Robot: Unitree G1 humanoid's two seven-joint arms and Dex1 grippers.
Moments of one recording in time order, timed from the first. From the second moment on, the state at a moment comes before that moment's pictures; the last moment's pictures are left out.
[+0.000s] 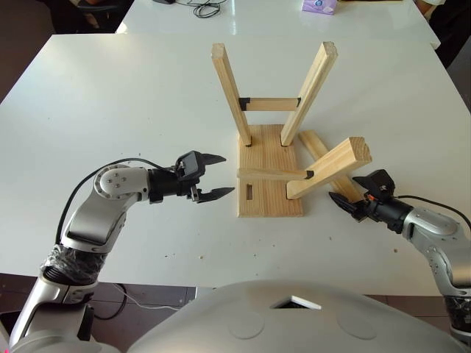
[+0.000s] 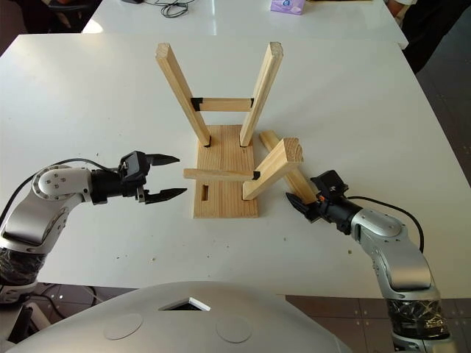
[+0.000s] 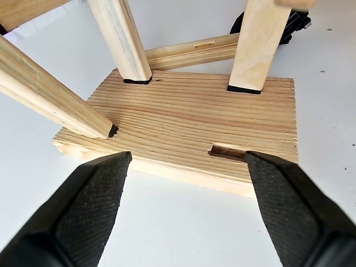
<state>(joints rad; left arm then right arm) -0.03 0.73 -0.14 -0.30 -0.32 0.28 -1.01 0.32 -0.63 -0.08 -0.36 0.31 0.59 0.57</state>
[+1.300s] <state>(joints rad) -0.63 0.48 0.19 -0.37 -1.12 0.85 -0.65 -0.13 -0.80 -0.56 -0.47 1.19 0.76 0.80</state>
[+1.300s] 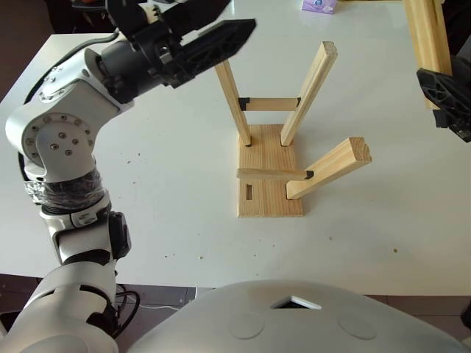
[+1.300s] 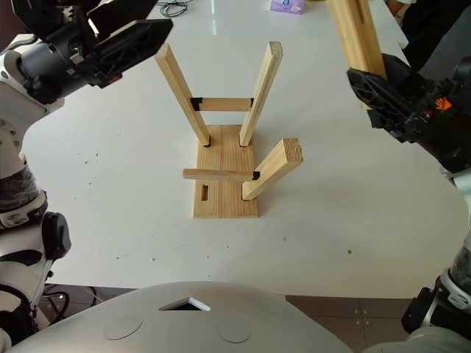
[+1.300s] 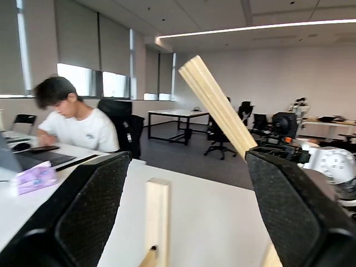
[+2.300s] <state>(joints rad) -0.66 0.43 0.13 -0.40 -1.39 0.89 -0.62 -0.41 -0.91 -0.27 -0.42 1.41 0.98 0.92</state>
